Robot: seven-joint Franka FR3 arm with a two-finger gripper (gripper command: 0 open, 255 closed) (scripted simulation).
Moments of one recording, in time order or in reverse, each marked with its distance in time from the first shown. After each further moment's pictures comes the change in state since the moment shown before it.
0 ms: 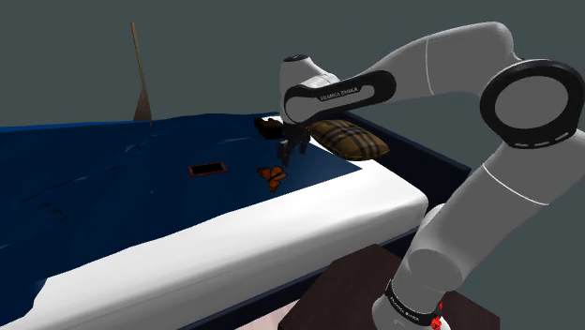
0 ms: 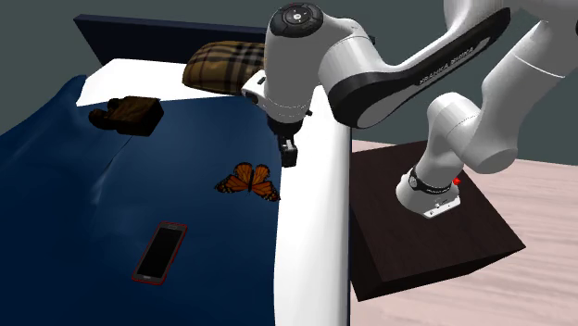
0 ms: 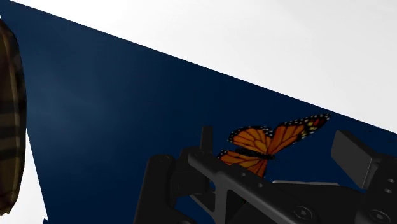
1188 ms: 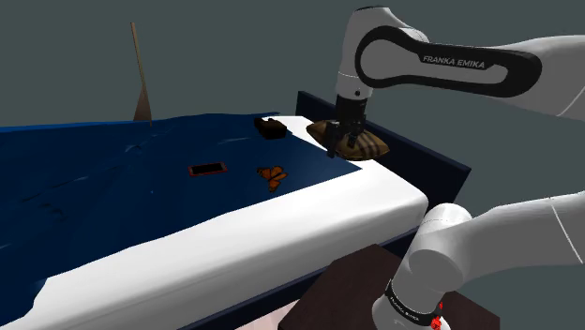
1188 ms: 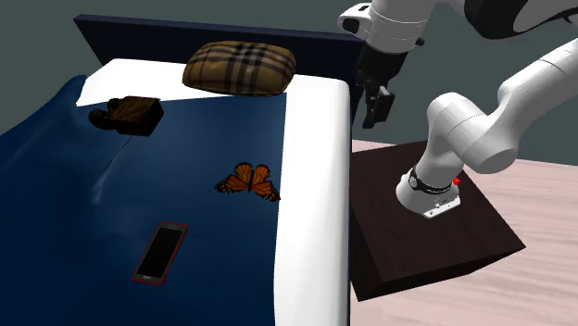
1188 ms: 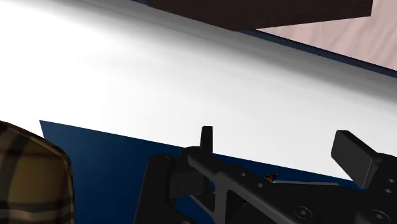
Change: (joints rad) arm 0.007 -0.551 -0.009 -0.143 0.148 -0.429 0.043
